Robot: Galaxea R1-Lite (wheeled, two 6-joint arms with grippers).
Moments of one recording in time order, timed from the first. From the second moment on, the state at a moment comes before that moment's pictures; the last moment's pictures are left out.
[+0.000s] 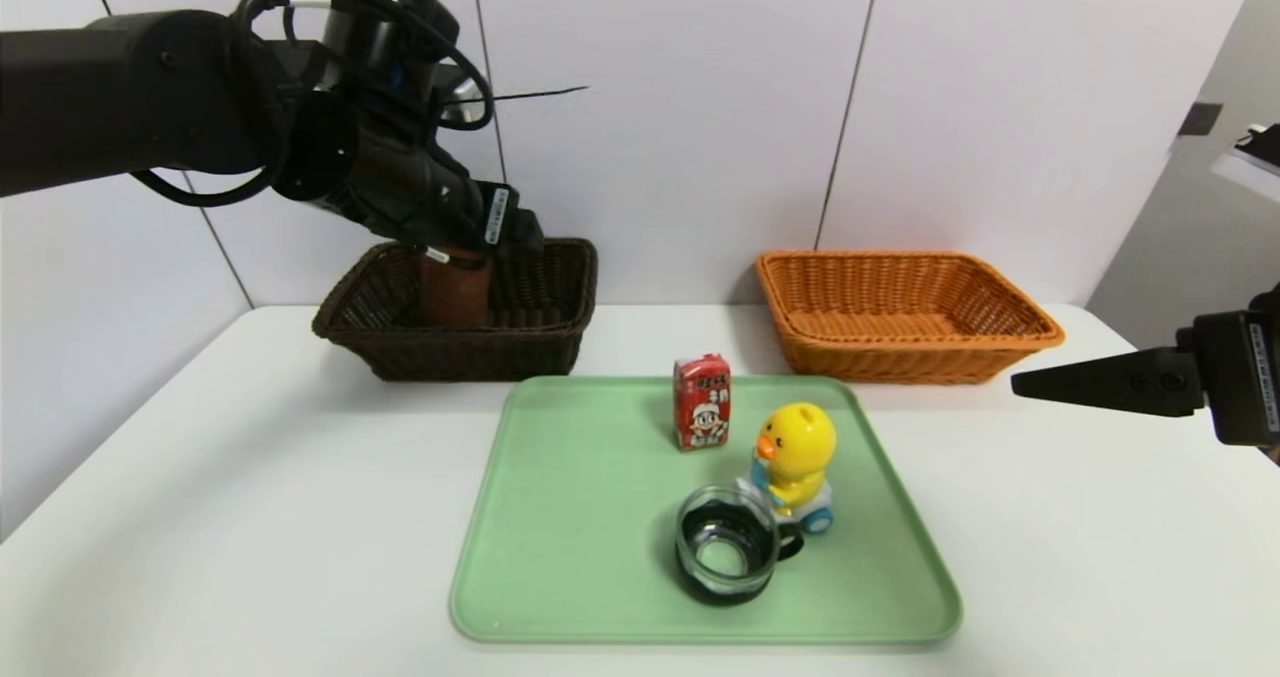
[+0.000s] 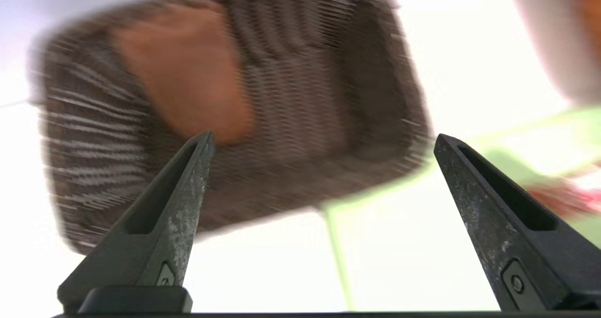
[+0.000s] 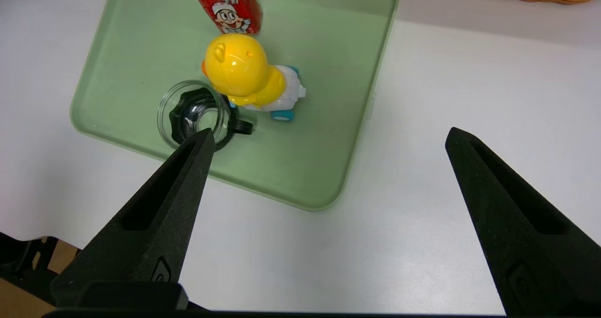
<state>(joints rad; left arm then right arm) -0.44 1.89 -1.85 0.51 0.18 -0.09 0.32 1.25 -1.18 0.58 0.12 0.16</state>
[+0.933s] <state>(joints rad) -0.70 1.82 -1.67 0.51 0.18 -0.26 0.32 1.23 -1.17 0.58 0.12 0.16</state>
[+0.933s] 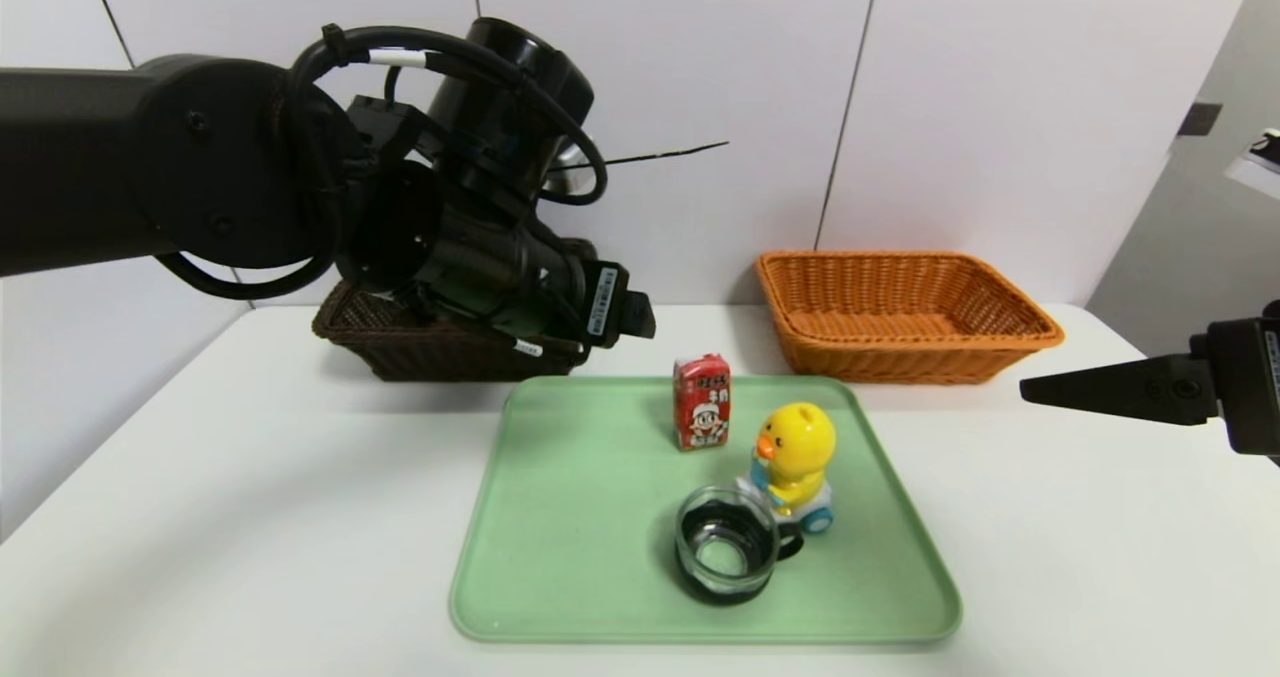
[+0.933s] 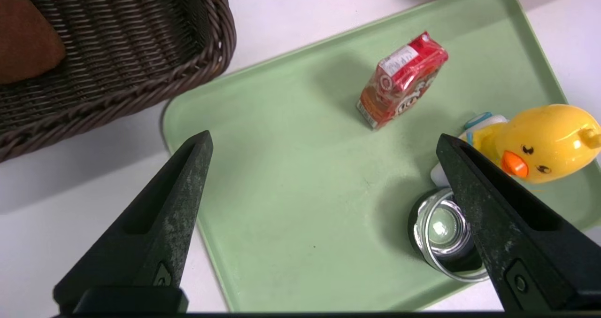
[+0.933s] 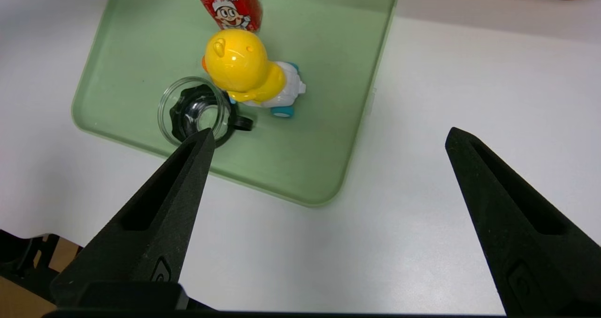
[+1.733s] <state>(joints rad) -0.86 1.88 -1.59 0.61 0.22 -0.60 0.32 1.23 -1.16 0.58 0.12 0.18</state>
